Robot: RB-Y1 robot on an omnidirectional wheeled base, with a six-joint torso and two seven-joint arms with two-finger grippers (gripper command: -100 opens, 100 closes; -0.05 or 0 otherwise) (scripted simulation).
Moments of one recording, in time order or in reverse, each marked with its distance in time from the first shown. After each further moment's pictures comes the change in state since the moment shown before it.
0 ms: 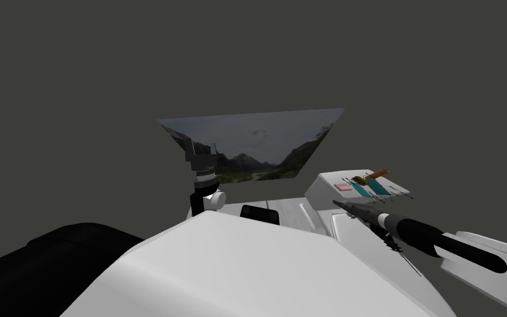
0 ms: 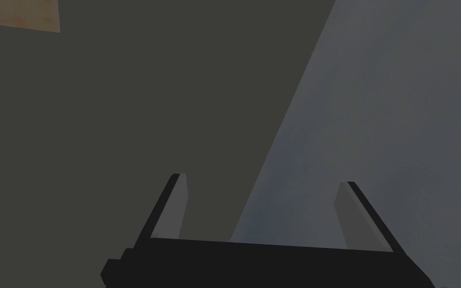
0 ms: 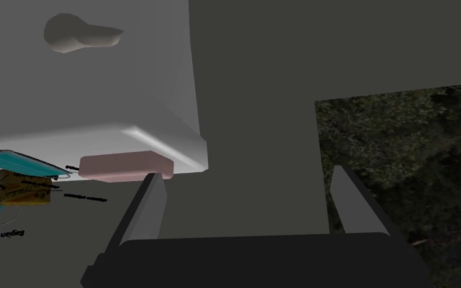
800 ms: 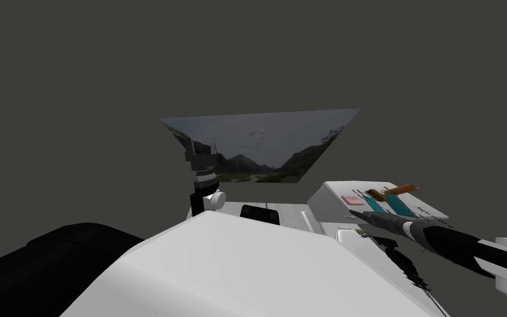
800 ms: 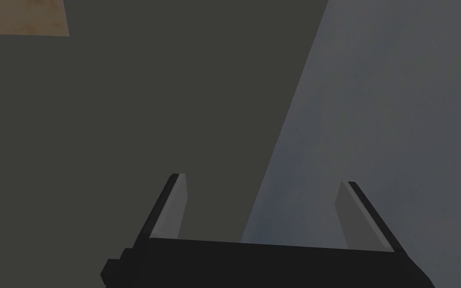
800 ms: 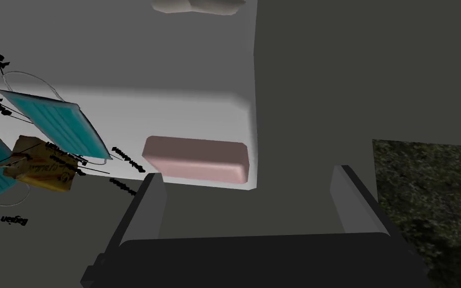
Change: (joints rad) left arm 0.000 0.000 0.000 0.000 0.000 0.000 0.000; right arm 0.043 -0.178 0.089 0.068 -0.082 -0.005 0.049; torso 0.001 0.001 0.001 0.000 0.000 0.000
